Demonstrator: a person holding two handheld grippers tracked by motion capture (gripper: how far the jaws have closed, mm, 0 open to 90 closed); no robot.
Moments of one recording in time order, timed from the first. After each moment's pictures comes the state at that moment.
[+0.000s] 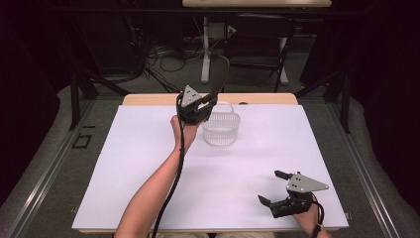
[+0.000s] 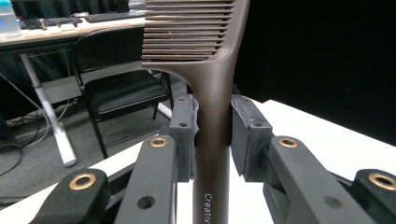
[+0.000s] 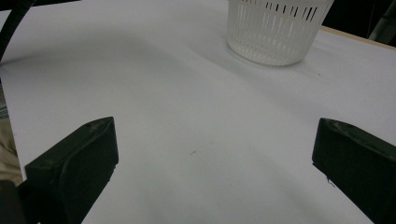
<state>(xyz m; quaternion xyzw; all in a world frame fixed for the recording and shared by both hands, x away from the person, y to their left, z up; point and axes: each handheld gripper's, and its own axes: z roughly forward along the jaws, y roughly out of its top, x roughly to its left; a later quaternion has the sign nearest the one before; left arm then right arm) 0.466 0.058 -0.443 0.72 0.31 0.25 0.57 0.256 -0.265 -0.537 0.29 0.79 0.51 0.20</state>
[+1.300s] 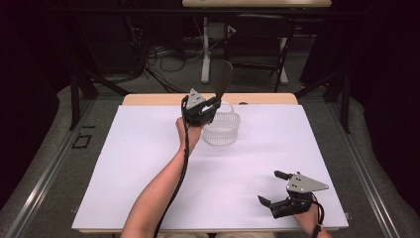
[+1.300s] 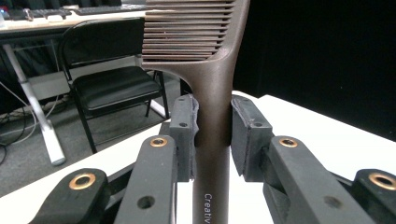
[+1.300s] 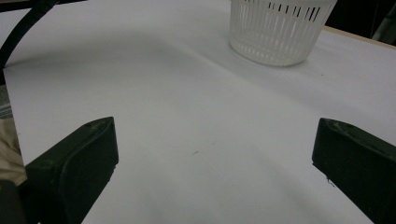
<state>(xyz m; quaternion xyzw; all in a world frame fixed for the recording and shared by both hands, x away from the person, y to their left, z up) 0.478 0.049 -0.466 0.72 0.31 0.23 0.58 0.256 -0.265 -0.537 0.29 0.79 0.51 0.20</state>
